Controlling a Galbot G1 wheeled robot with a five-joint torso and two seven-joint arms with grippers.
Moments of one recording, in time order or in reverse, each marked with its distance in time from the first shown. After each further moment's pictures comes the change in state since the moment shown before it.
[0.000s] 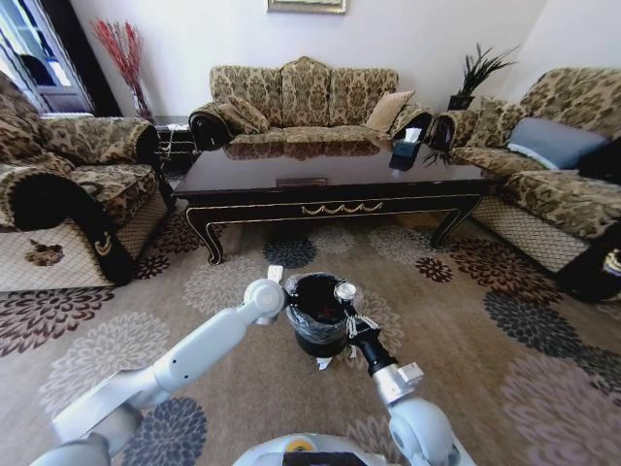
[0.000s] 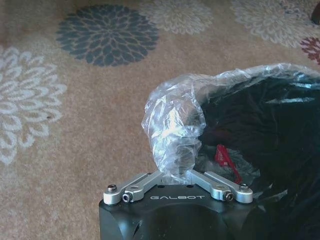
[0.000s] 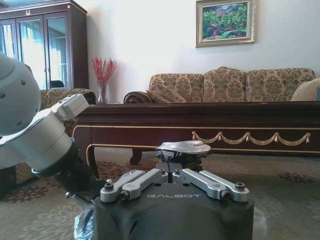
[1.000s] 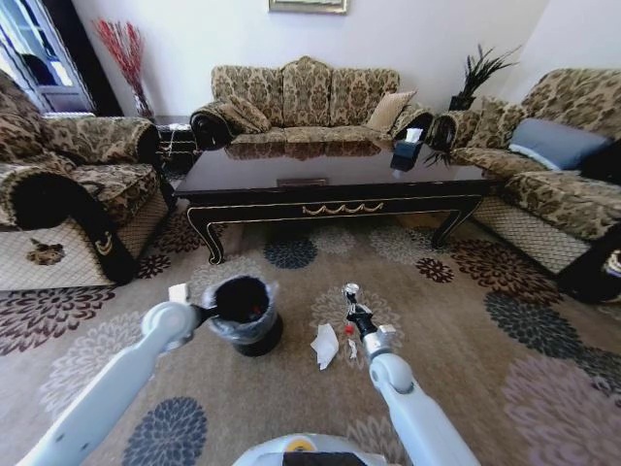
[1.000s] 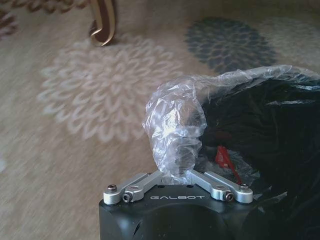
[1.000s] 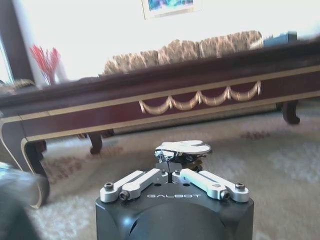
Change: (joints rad) left arm 0.312 0.253 -0.455 -0.035 0.054 0.000 0.124; right arm 0.311 0.011 0.043 -0.343 0.262 -0.043 0.045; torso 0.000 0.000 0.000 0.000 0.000
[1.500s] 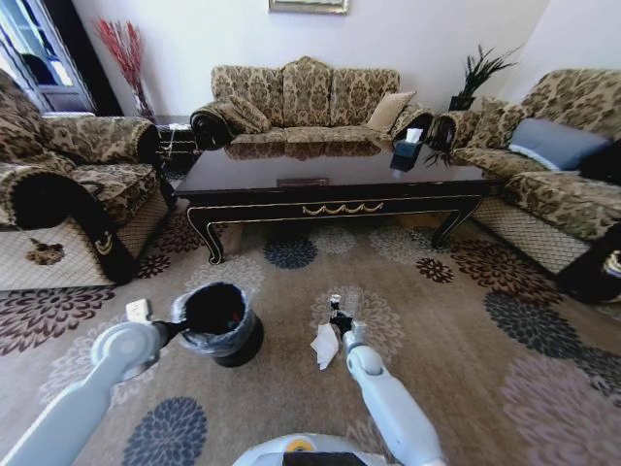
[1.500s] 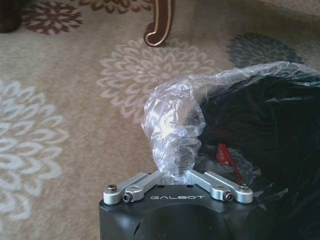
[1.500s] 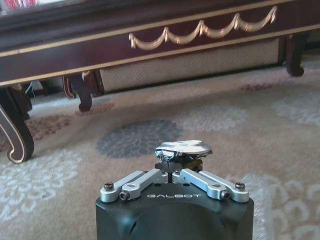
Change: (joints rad) left arm 0.409 0.051 -0.418 -0.199 -0.015 0.000 0.014; right arm 0.234 0.095 -0.107 -0.428 -0.027 0.015 -0.002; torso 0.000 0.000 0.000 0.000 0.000
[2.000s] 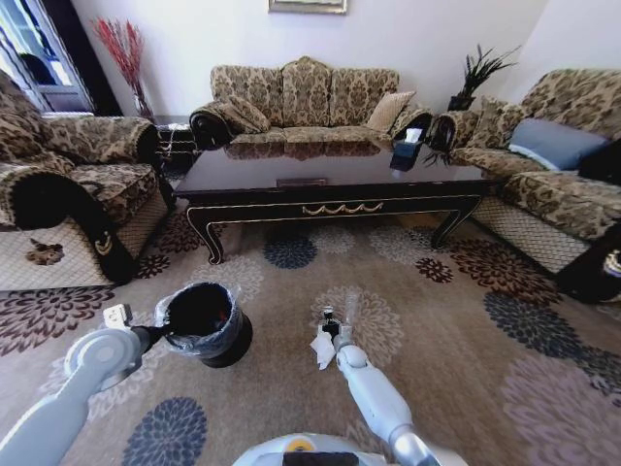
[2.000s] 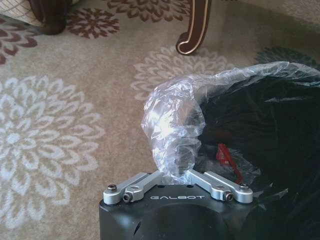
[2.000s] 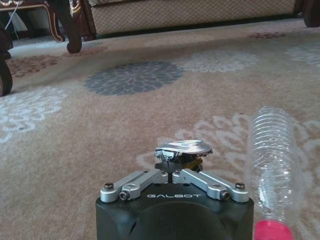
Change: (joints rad) left arm 0.192 0.004 -0.230 -0.057 -0.016 0.000 0.021; right arm 0.202 0.116 -0.038 -0.467 -0.095 0.029 -0.031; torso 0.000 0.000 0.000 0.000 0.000
